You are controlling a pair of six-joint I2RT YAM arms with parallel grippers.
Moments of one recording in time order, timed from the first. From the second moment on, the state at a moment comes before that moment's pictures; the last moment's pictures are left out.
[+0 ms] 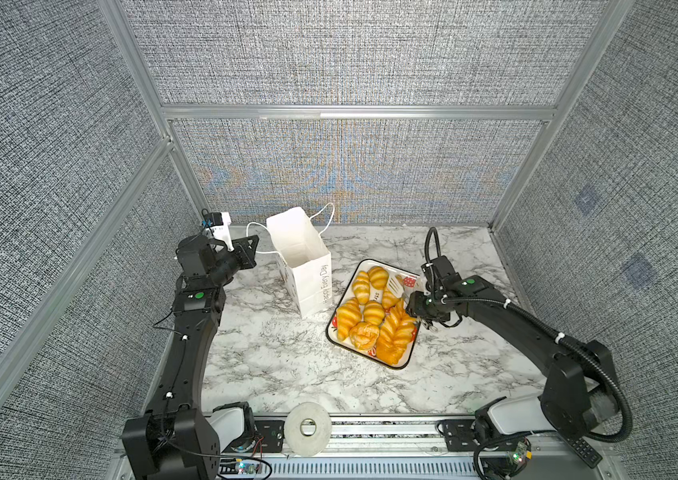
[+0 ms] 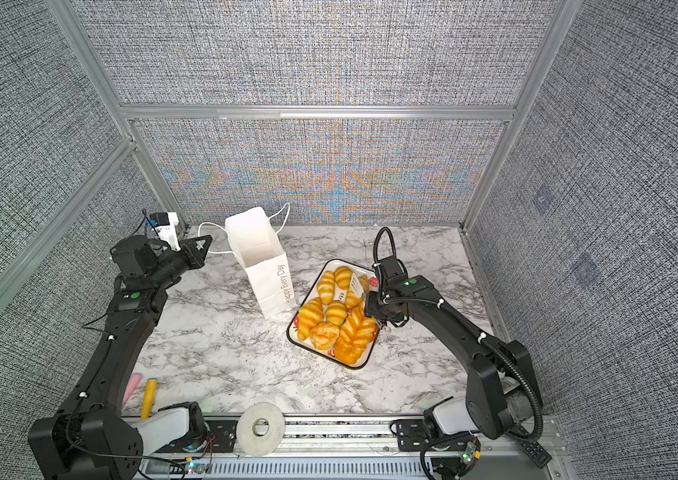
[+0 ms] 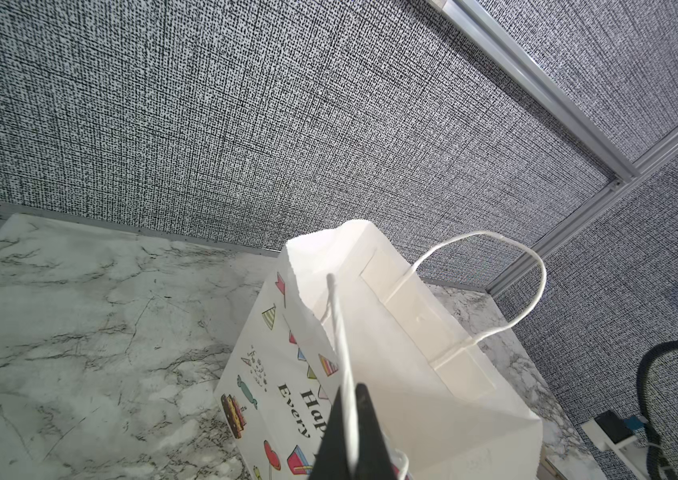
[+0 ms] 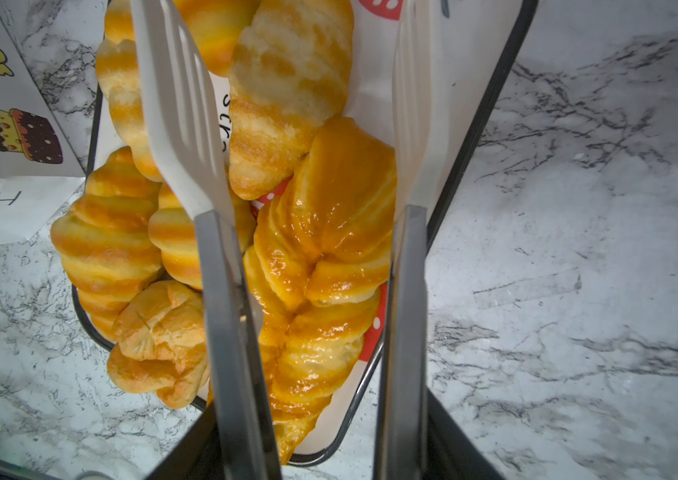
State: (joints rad) left arm 0.10 1.17 1.00 -0.07 0.55 -0.37; right arm 0.43 1.43 1.07 -0.79 -0.06 0.52
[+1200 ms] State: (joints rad) left arm 0.10 1.17 1.00 -0.07 0.55 -0.37; right arm 0.43 1.55 1.11 -0.74 -0.10 0.51
